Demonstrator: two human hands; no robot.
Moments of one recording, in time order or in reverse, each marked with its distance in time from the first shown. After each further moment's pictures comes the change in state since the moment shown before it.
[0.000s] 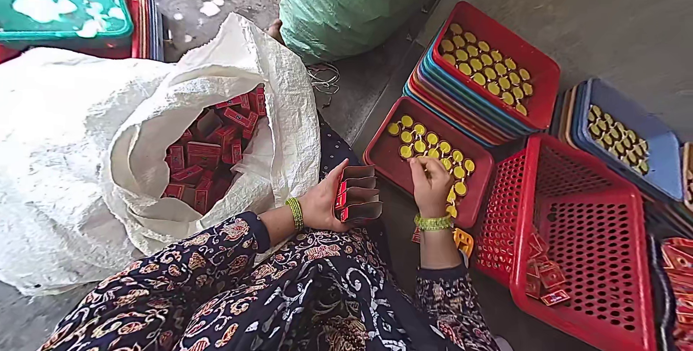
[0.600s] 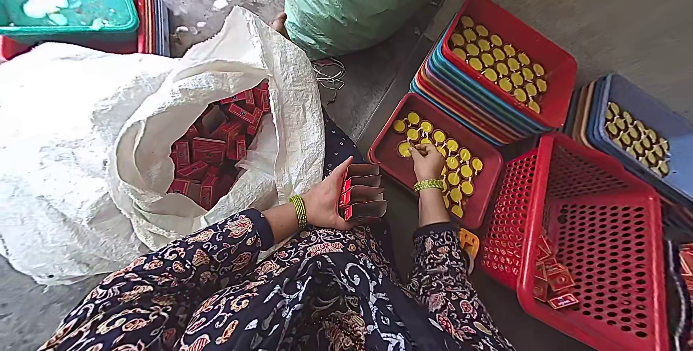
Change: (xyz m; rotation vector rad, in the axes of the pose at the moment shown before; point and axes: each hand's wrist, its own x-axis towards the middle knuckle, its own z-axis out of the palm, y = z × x) left_hand 0.001 -0.001 -0.001 -0.004 -0.008 -0.022; right_hand 0.045 0.086 0.050 -0.160 -0.084 0.497
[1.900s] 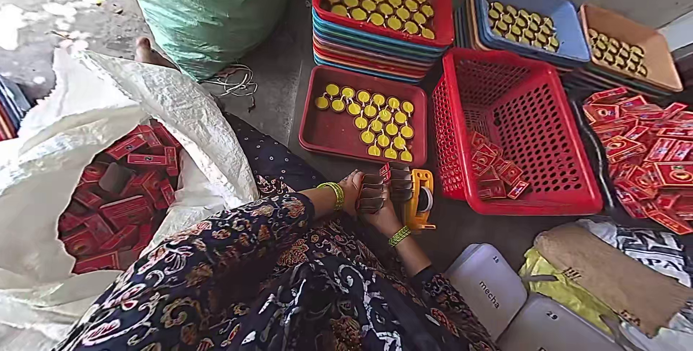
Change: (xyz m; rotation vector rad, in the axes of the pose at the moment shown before) left_hand 0.111 0.071 0.155 0.480 -0.856 -0.290; right_hand -0.221 0.123 -0.034 0.307 -0.171 0.110
